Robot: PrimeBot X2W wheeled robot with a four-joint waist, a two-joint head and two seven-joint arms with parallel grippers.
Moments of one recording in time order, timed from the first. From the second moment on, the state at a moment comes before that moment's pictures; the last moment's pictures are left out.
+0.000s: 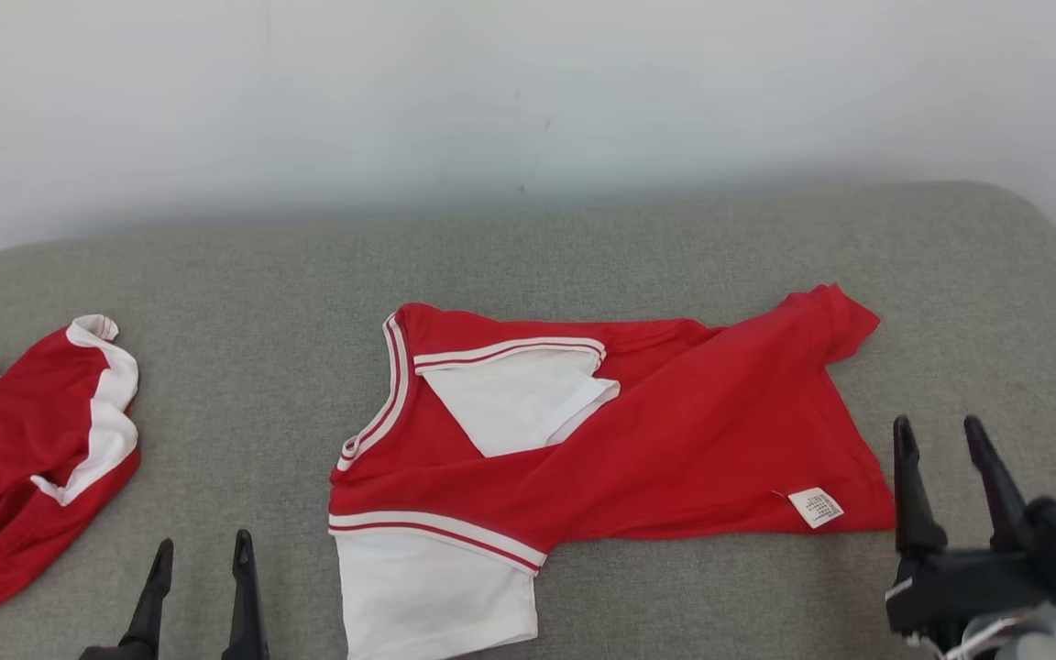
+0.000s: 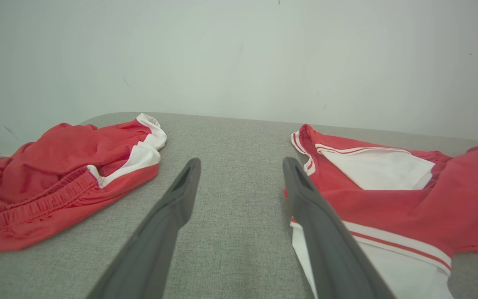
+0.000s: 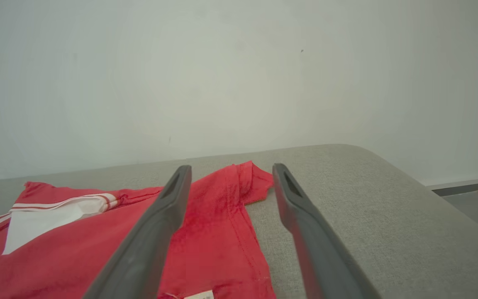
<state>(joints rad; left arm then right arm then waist) 0.02 0.05 0.07 0.17 -0.17 -0.11 -0.26 -0.12 -0.23 -0.11 0.27 0.23 0.13 -0.26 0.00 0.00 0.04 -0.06</state>
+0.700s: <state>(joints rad) 0.06 0.05 0.07 0.16 -0.14 -0.10 -0.26 0.09 -0.13 -0.13 0.15 0.19 0.13 -0.26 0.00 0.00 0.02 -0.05</state>
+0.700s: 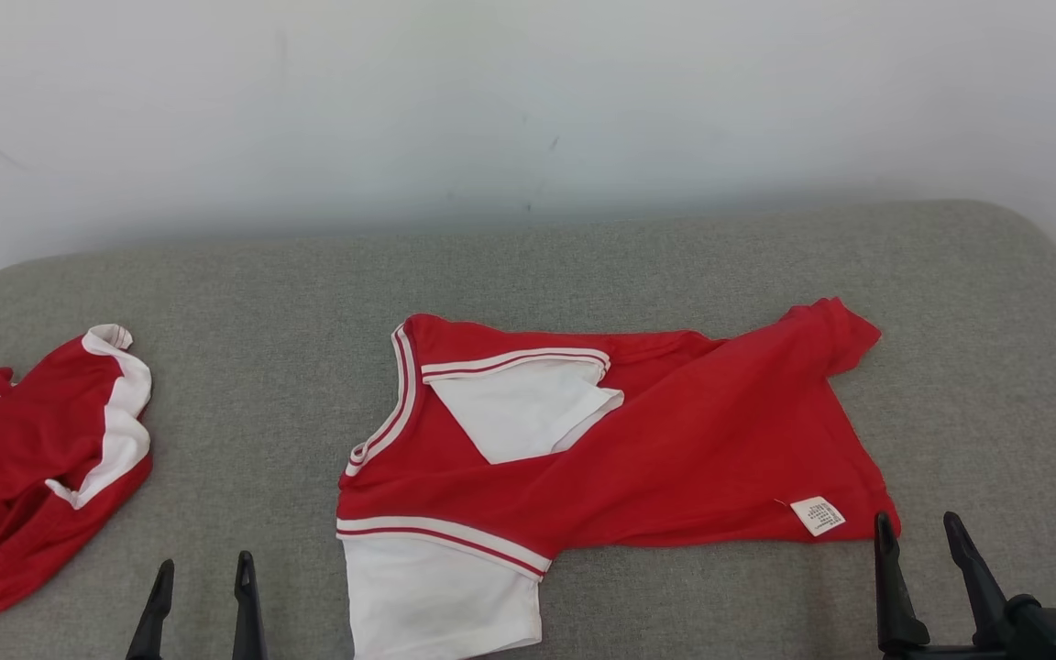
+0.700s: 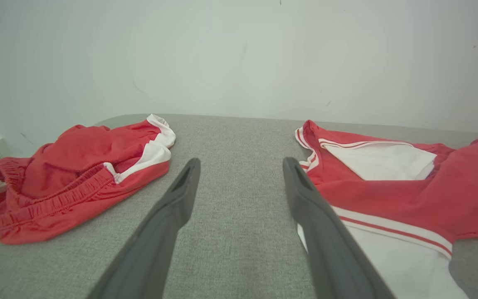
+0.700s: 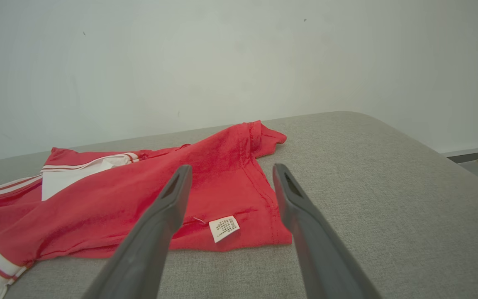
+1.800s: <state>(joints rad) 0.00 0.05 -0.17 0.45 -0.20 -0.13 -0.26 -0.27 -0.26 -0.13 0.67 0.17 0.13 -0.24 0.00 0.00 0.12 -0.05</state>
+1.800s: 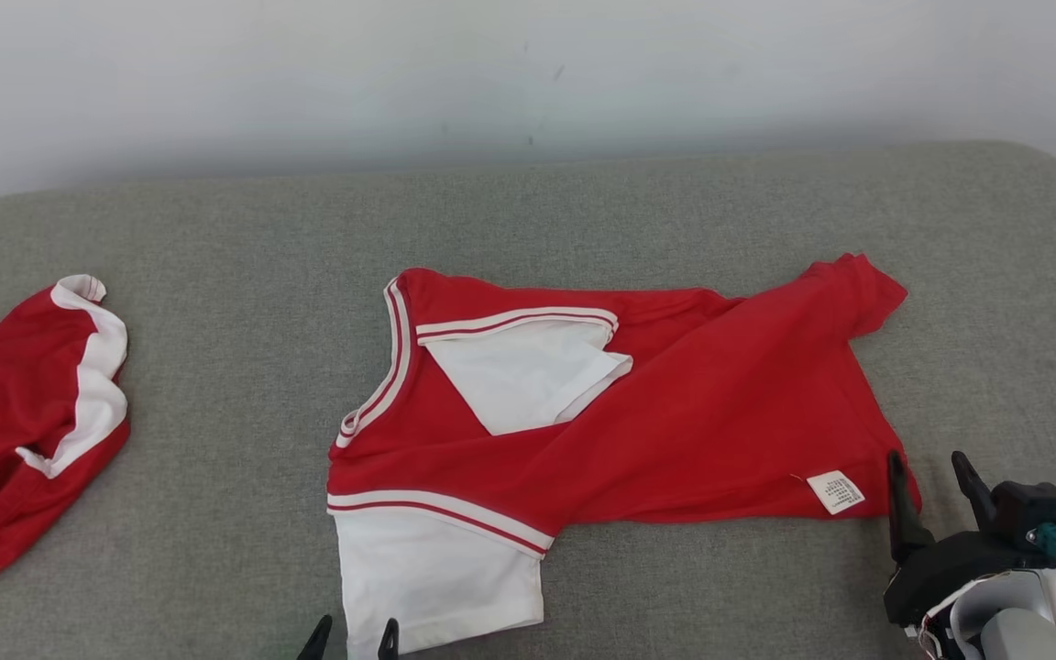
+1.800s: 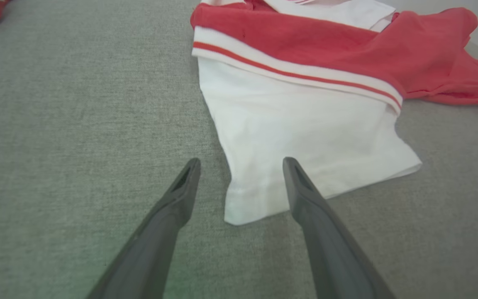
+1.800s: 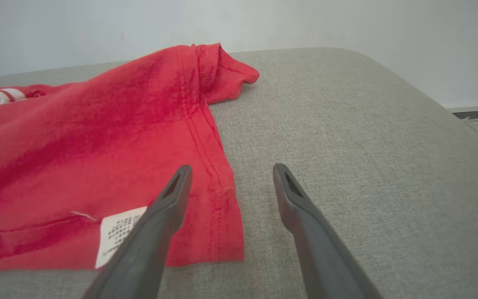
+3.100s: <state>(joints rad) -0.18 0.14 -0.18 0.20 -0.30 -0.13 -0.26 -0.33 -0.28 0.02 0.40 0.31 0.13 -0.26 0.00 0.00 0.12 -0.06</state>
